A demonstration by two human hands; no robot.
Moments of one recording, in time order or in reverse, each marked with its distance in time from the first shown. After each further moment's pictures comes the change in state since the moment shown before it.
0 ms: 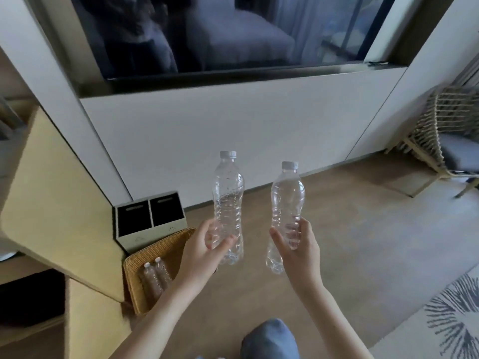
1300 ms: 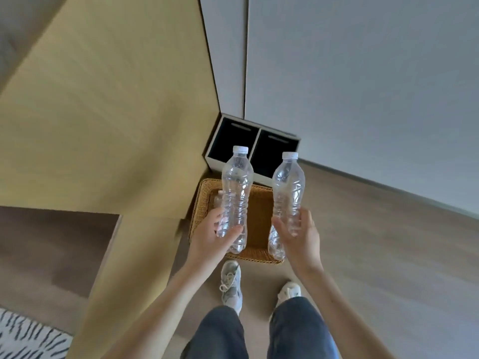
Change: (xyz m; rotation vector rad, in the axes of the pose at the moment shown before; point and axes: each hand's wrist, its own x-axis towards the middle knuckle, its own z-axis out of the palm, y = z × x) left_hand 0.211 -0.292 -0.126 -0.072 0.480 -0.645; right_hand 0.168 0.112 0.454 -0.205 -0.894 0.066
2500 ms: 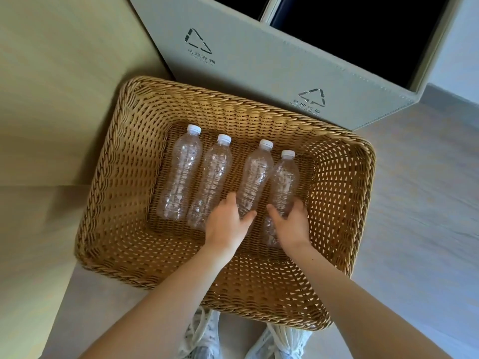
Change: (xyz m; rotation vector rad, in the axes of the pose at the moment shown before) left_hand 0.336 -0.426 0.286 0.575 0.041 -0.132; right_hand 0.268 0.463 0.290 -0.229 -0.170 0.341
